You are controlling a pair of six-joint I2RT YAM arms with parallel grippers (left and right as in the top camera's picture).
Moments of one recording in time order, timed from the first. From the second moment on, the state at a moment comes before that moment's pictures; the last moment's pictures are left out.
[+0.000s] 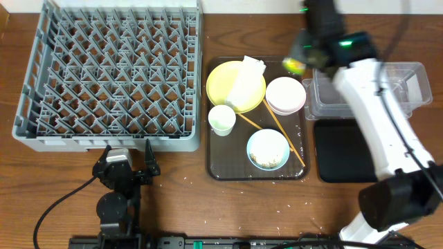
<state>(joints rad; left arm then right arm) 0.03 0.01 0.06 -0.19 -0.08 -0.07 0.26 1.82 1.82 -0.98 0.18 0.65</state>
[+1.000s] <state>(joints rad) 0.03 0.01 0.06 -0.19 -0.08 -0.07 0.12 1.69 1.56 -0.64 -0.04 0.65</state>
